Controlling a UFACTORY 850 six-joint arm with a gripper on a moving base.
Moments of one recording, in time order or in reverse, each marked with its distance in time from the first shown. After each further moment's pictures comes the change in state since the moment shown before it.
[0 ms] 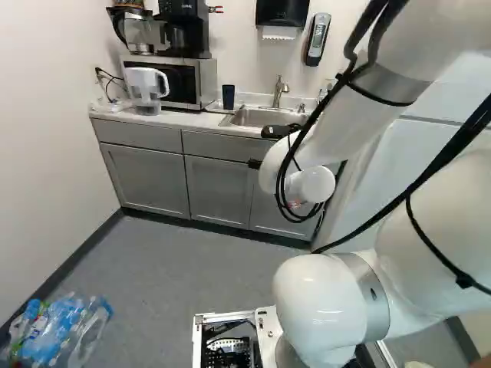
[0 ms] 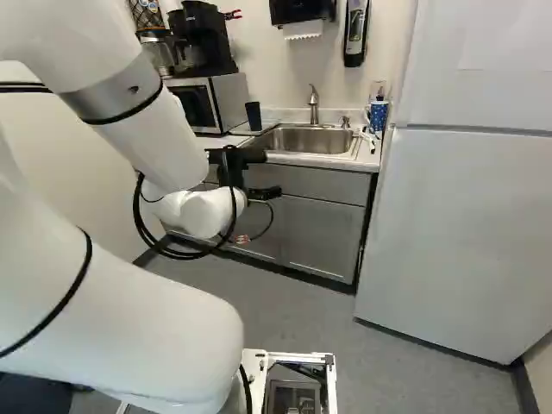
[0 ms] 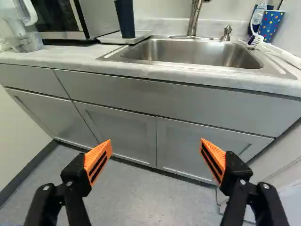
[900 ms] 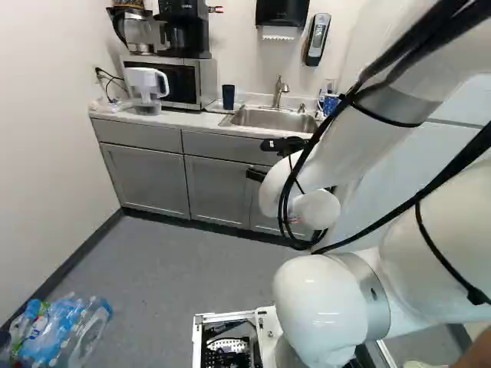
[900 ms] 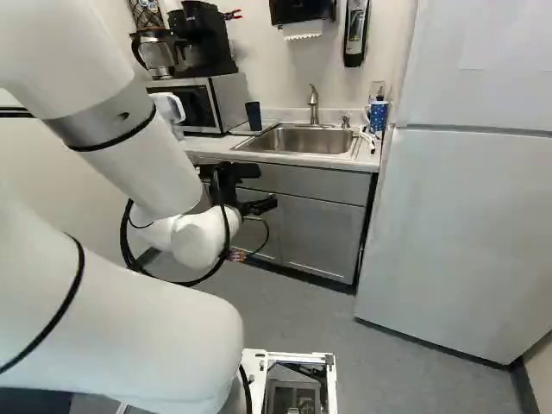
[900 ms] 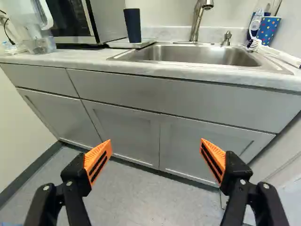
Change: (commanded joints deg) arm 1.2 2.0 5.8 0.1 6.7 0.2
